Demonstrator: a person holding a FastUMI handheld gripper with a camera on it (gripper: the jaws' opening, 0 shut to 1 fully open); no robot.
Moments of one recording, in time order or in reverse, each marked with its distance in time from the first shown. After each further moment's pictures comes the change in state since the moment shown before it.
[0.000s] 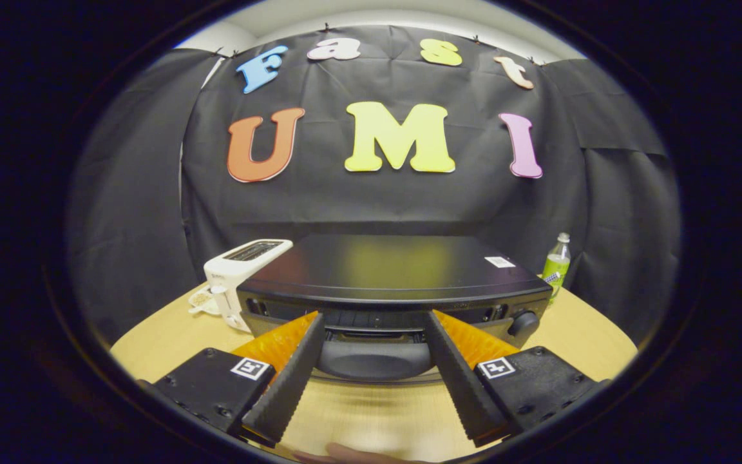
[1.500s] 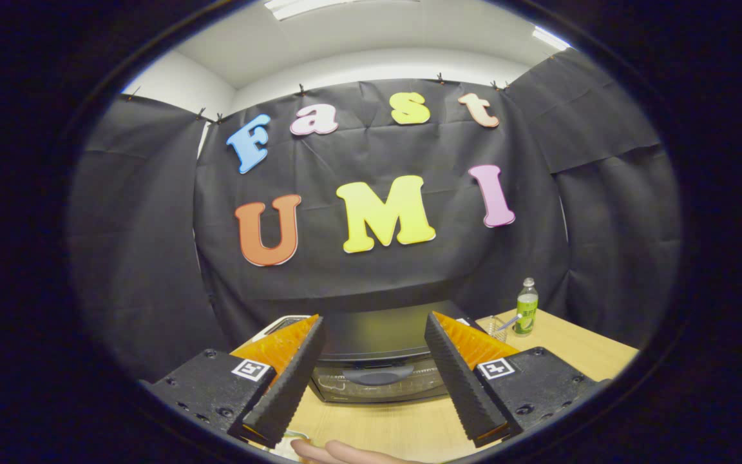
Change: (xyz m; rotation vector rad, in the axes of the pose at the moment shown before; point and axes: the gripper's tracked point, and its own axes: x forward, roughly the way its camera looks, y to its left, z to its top) arm -0.116 -0.008 0.116 0.122 -0.259 0.033
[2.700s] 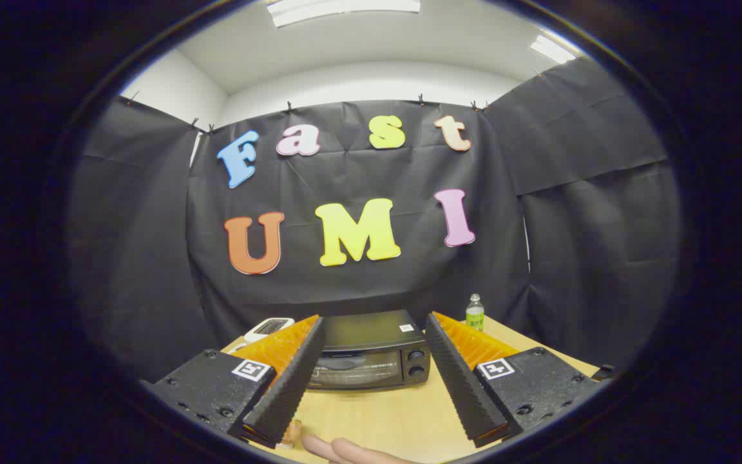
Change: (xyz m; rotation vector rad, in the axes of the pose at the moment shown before) arm -0.137 -0.047 0.060 -0.031 -0.041 -0.104
